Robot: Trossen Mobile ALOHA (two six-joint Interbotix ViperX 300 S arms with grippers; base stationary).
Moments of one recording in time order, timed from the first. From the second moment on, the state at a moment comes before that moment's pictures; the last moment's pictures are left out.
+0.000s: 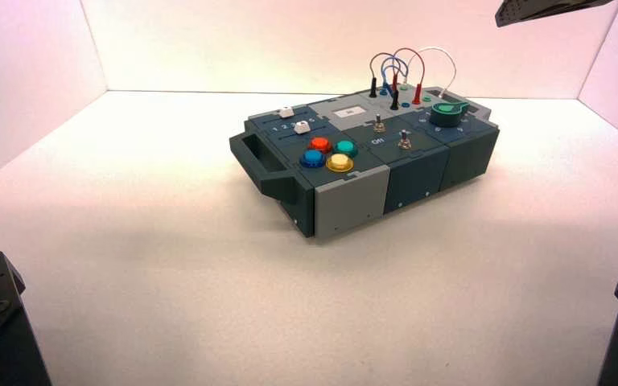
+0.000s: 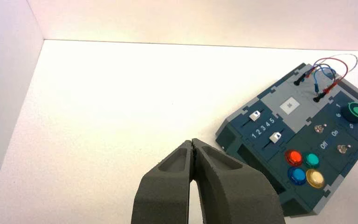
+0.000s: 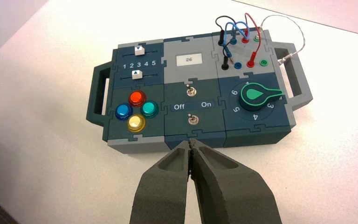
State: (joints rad) left arm -0.17 -0.99 1.12 -0.14 0.49 0.01; right arm 0.48 -0.95 1.10 0.09 0.59 0.04
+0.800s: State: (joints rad) left arm -0.19 -0.97 1.12 -0.14 0.49 0.01; right arm 0.67 -0.54 0.88 0.13 0.55 0.03
